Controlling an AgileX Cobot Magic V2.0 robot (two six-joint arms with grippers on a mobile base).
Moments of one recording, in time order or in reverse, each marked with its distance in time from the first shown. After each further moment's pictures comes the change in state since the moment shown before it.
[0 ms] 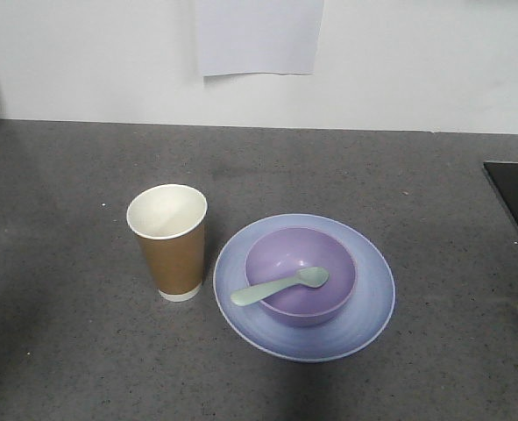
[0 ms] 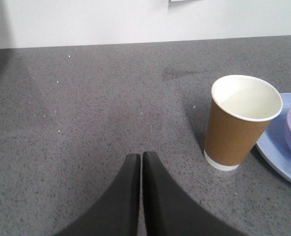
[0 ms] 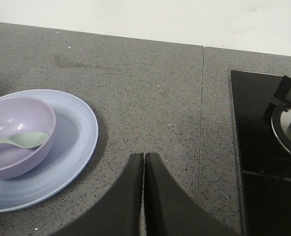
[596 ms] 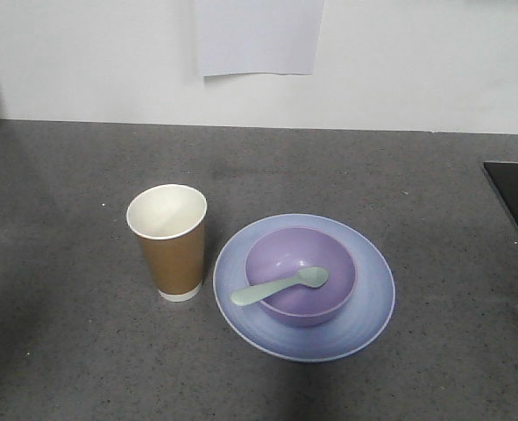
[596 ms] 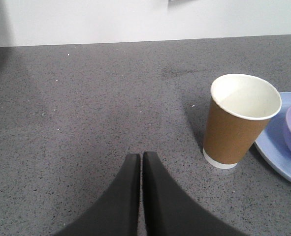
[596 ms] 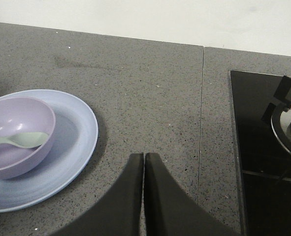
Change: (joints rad) left arm 0.000 0.002 -0.016 -0.020 0.032 0.000; right arm 0.000 0.000 0.000 0.000 0.000 0.000
